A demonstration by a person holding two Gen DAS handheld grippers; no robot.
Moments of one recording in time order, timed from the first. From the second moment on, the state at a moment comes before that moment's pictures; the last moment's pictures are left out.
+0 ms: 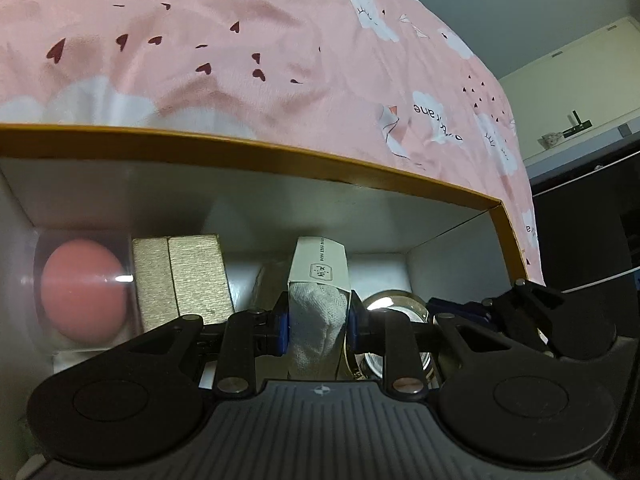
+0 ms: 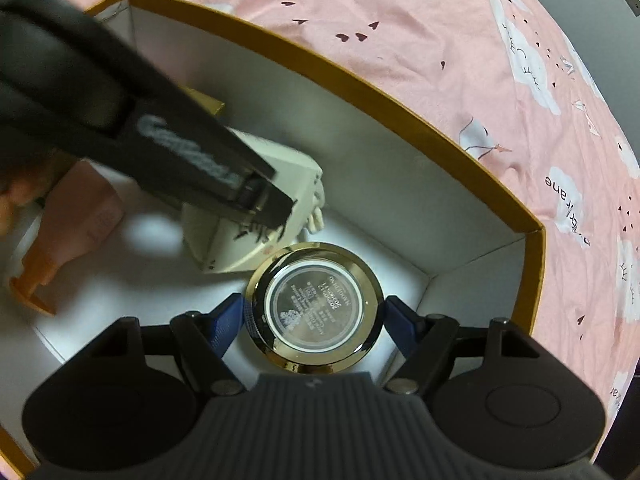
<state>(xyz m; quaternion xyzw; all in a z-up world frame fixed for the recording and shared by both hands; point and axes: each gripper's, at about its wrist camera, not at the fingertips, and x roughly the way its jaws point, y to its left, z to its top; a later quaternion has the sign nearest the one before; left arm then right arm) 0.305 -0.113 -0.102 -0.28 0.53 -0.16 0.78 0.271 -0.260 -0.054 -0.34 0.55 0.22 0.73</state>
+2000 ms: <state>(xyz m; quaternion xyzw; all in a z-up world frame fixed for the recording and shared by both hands) 0.235 -0.062 -0.041 -0.09 0.46 -0.13 0.87 0.292 -0.227 -0.064 -0.18 0.64 0.25 0.71</state>
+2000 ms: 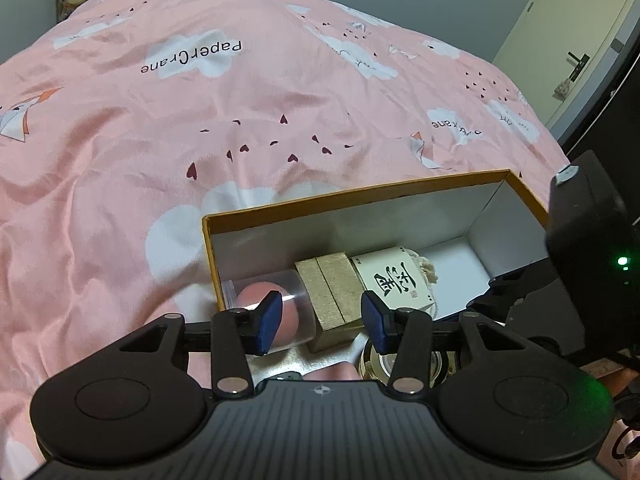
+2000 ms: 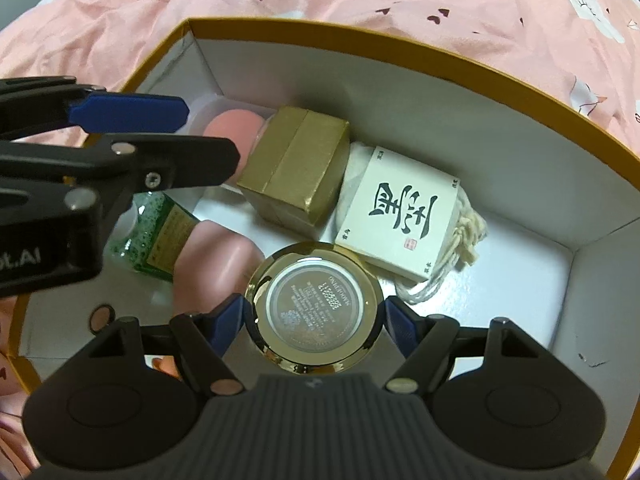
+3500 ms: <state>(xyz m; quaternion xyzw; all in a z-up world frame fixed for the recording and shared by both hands) 0.080 0.018 0.009 -0.14 0.37 -0.06 0.92 0.091 -0.167 0.029 -0.12 0.36 0.31 0.87</state>
